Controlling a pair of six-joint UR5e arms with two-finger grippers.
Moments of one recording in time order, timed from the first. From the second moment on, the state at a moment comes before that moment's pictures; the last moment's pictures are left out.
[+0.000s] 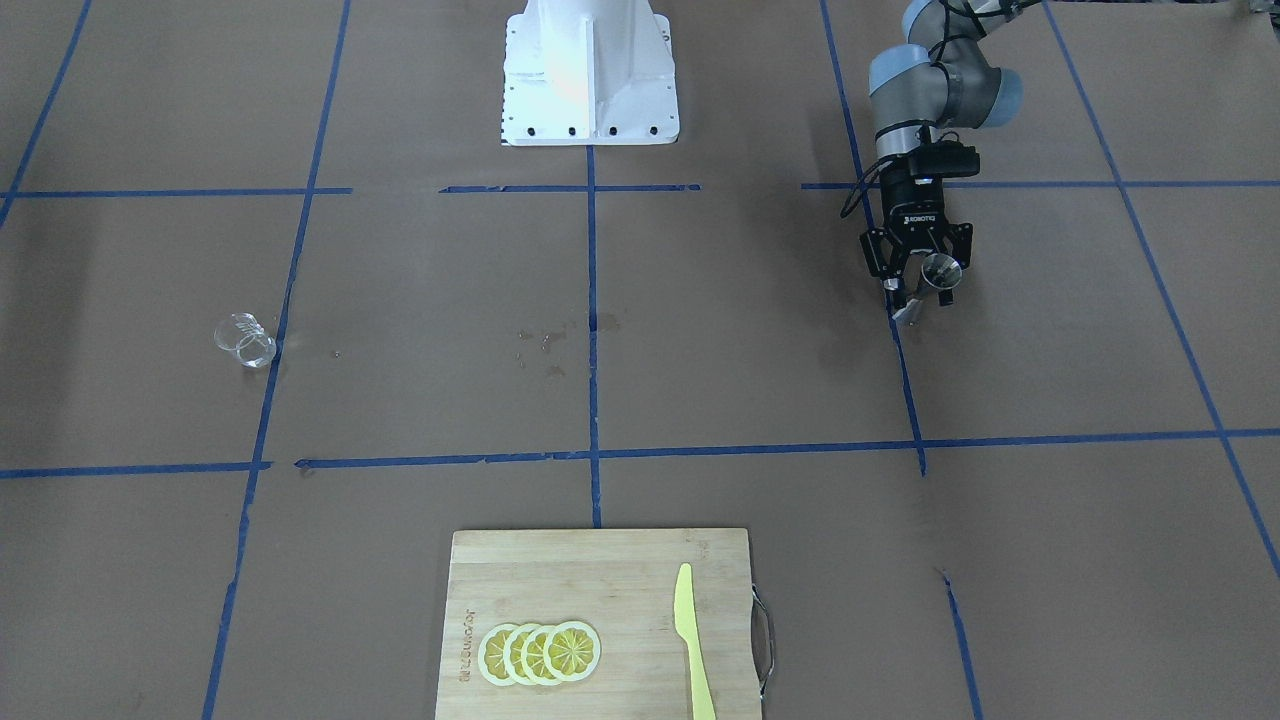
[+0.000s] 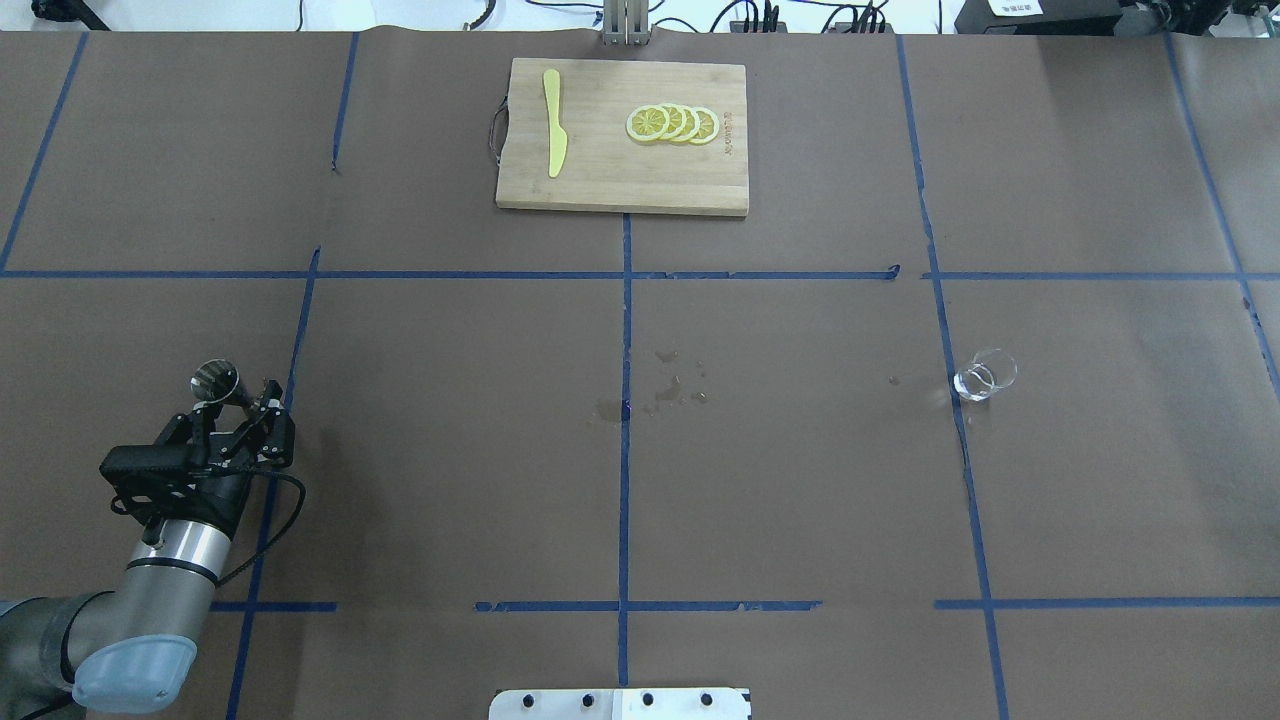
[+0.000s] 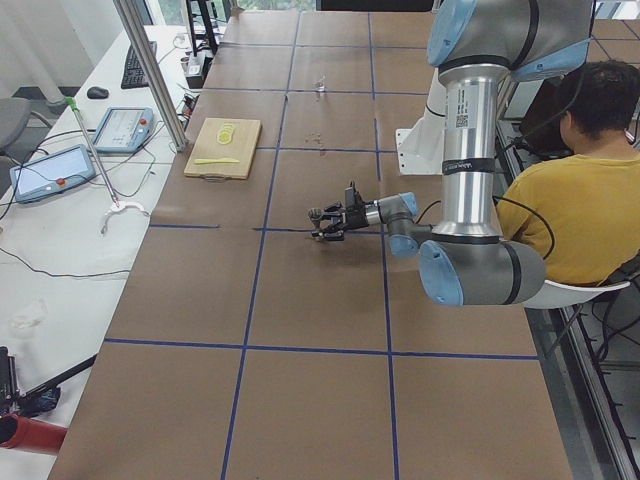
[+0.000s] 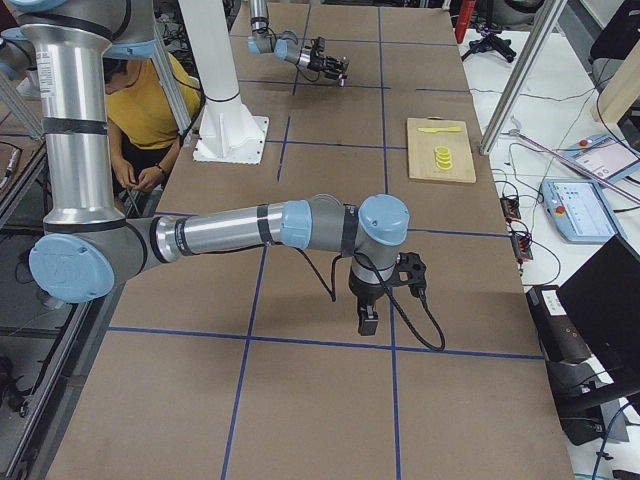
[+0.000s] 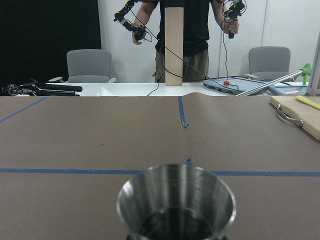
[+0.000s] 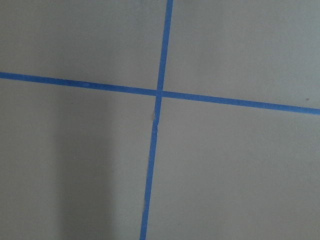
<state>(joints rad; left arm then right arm) -0.13 -1.51 -1.65 -2.44 -0.43 -1.46 1.61 -1.55 1.75 -1.83 2.26 -0.16</state>
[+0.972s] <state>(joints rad) -0.14 -1.50 -1.66 -2.58 -0.31 -1.45 1.61 -1.55 1.75 -1.83 2.26 -0.16</state>
